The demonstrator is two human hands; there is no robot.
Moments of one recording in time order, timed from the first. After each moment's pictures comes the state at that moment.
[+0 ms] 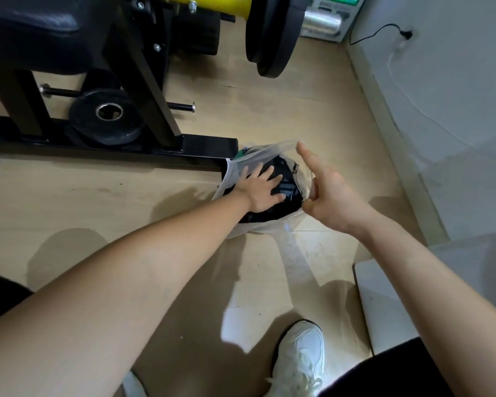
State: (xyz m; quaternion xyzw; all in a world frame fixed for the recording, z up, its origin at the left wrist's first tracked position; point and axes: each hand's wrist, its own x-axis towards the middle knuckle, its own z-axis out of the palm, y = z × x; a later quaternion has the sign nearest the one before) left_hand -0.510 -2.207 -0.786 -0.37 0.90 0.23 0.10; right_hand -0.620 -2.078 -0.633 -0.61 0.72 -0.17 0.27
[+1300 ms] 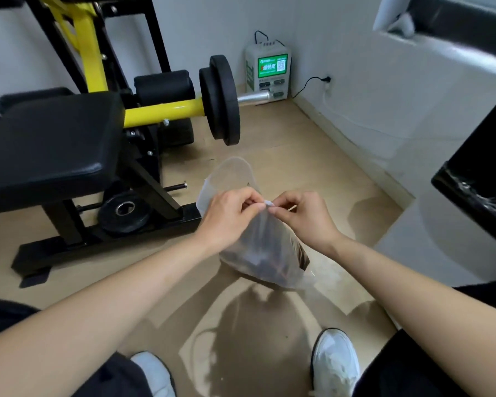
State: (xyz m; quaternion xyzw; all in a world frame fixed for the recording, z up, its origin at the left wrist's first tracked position) left_hand -0.421 -2.104 -0.575 -0.29 0.87 0.30 -0.27; right_hand -0.585 -2.009 -0.590 -0.52 0.69 -0.46 0.21
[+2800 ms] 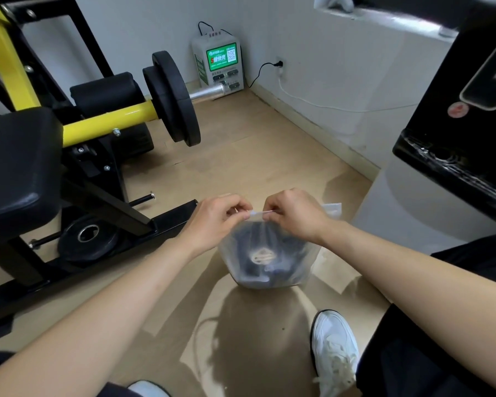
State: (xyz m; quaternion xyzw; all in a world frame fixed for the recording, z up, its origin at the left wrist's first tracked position) left_hand -0.448 -2.136 -0.611 -0.16 0.93 0.28 -0.18; right_hand -0.619 -1.997 -0.603 -0.57 0.80 -0.17 0.09
